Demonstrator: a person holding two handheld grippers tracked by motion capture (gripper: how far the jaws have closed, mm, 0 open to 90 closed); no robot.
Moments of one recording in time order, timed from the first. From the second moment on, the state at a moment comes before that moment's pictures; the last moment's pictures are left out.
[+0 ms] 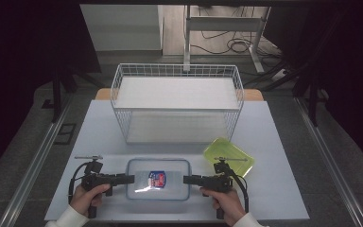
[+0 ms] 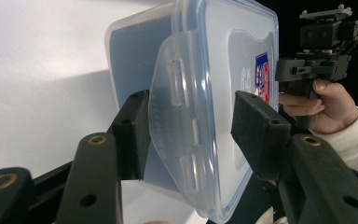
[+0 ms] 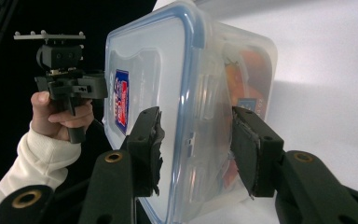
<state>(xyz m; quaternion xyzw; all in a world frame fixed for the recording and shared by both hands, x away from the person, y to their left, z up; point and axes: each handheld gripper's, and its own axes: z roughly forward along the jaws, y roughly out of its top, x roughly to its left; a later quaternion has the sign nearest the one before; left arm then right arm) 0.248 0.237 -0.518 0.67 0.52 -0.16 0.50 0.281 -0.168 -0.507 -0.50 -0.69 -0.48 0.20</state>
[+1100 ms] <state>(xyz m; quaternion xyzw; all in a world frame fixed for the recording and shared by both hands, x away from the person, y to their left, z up) 0.246 0.234 -0.490 0.68 0.50 -0.13 0.53 0.281 -0.171 -0.483 -0.48 -0.70 -0.51 0.17</state>
